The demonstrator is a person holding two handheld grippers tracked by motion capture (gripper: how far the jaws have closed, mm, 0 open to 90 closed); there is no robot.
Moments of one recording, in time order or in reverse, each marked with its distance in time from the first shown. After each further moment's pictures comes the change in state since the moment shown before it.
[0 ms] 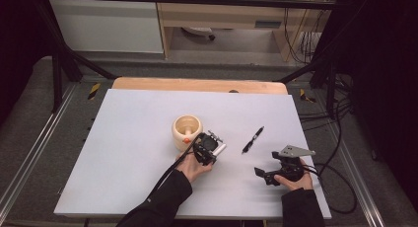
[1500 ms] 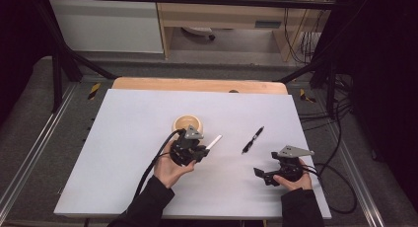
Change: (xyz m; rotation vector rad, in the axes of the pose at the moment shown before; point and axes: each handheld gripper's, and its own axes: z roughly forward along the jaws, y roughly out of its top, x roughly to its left) left arm 0.022 -0.030 -0.081 -0.304 -0.128 0.003; right arm 0.001 -0.001 0.002 0.015 -0.004 -0.003
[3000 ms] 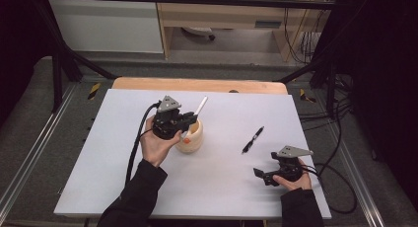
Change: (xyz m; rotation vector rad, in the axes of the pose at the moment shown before) left arm 0.051 0.040 -0.043 -0.289 0.087 -0.095; right arm 0.000 0.000 0.002 0.009 0.001 -0.010
